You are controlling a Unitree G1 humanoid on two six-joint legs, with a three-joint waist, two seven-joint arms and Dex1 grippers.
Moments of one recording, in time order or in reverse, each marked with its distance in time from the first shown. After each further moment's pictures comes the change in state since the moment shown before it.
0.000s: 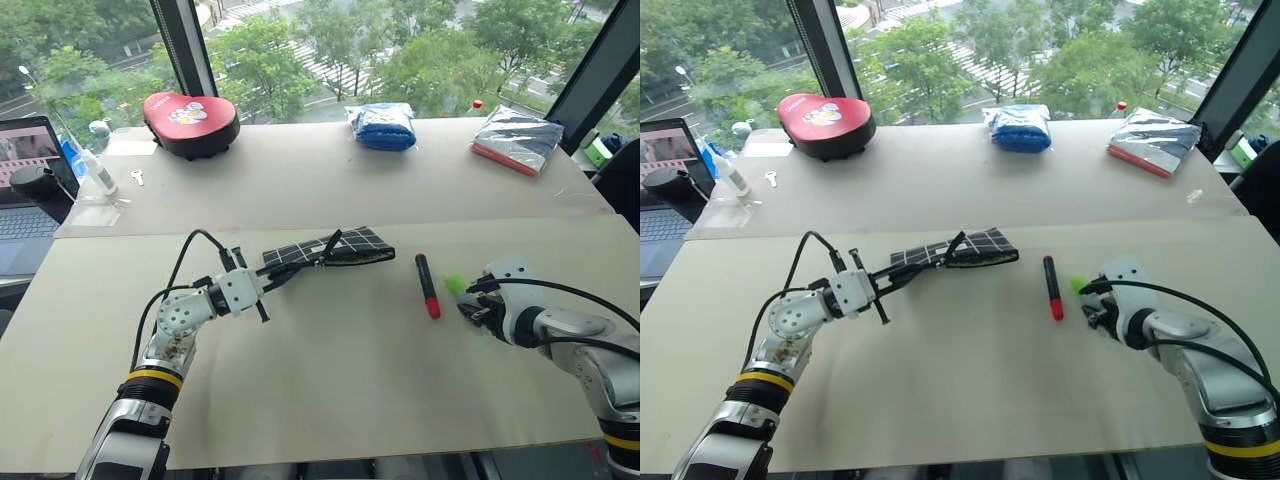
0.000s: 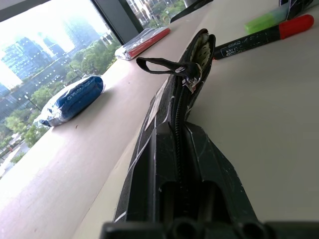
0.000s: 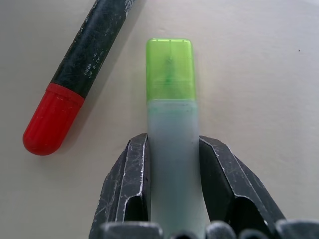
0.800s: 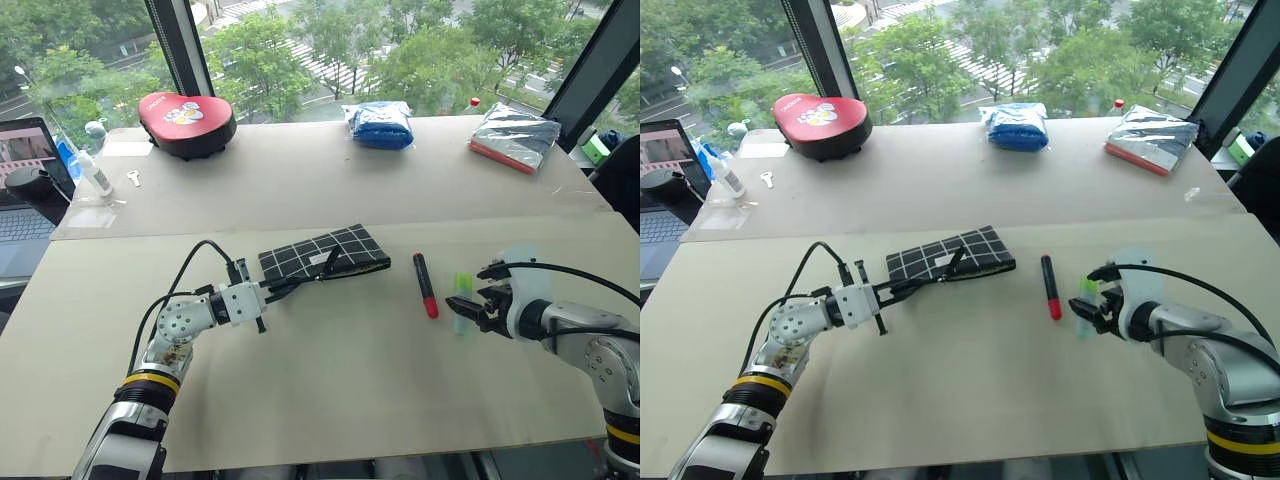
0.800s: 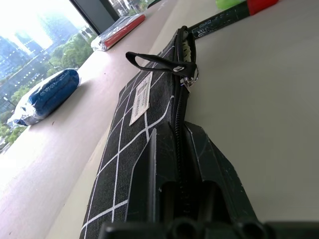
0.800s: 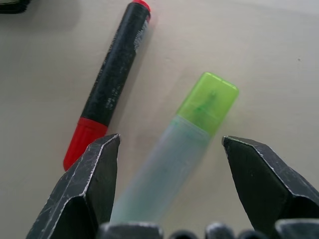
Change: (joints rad) left arm 0.007 0.011 -0.022 0.047 0.057 -0.048 -0.018; right arm -0.049 0.038 -0.092 -0.038 0.127 0.117 -0.032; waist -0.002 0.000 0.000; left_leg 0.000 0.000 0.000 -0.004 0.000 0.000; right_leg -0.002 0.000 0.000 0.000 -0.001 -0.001
